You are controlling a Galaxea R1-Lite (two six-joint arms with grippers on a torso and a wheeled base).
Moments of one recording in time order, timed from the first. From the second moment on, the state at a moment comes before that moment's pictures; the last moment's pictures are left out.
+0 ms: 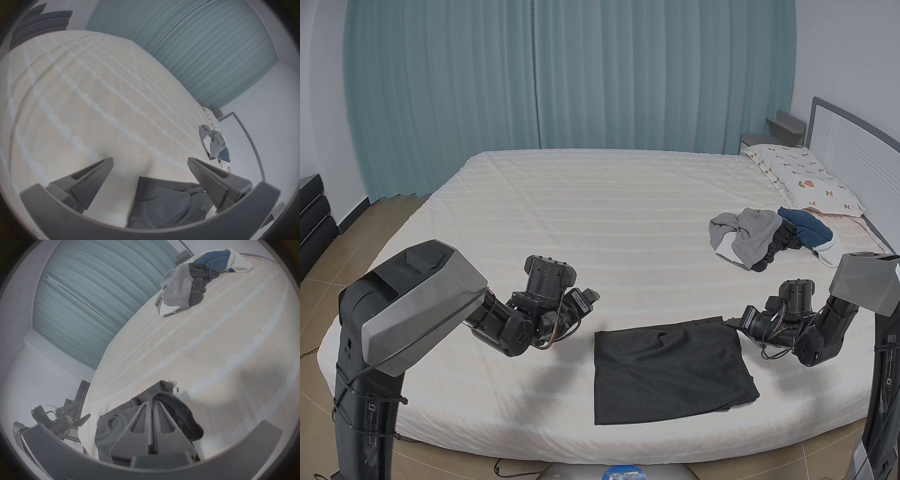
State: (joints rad) left arm -0.48 2.39 -1.28 -0.50 0.09 -0.94; right arm 0.07 2.37 -0.79 -1.05 0.34 0.66
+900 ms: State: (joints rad) left arm -0.58 2.57 -1.45 -0.47 0.16 -0.92; right arm 0.07 2.37 -0.78 -1.08 0.34 0.70
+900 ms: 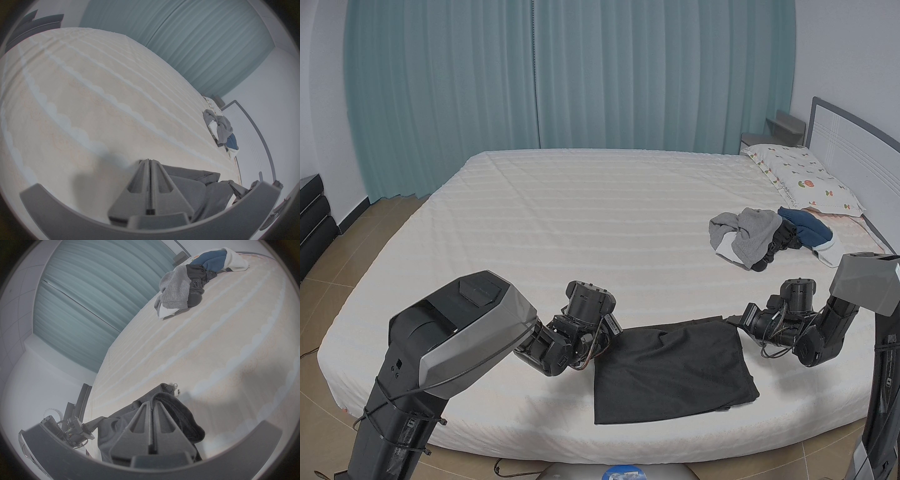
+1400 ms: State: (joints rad) left arm -0.57 2.57 -1.44 -0.48 0.23 -0.93; right arm 0.06 2.37 -0.78 -1.08 0.34 0.70
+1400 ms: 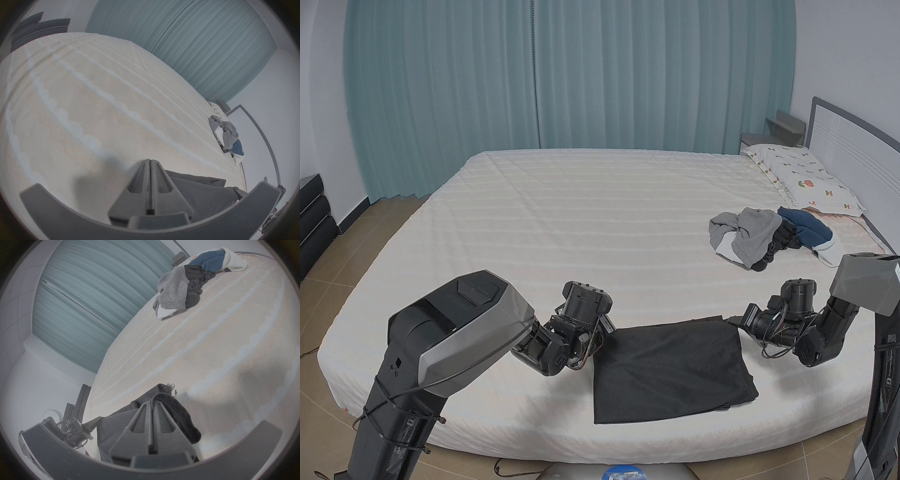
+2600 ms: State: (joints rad) left arm -0.57 2.58 -1.43 -0.48 0.26 -0.93; right arm 0.07 2.45 -0.87 -1.08 0.27 0.70
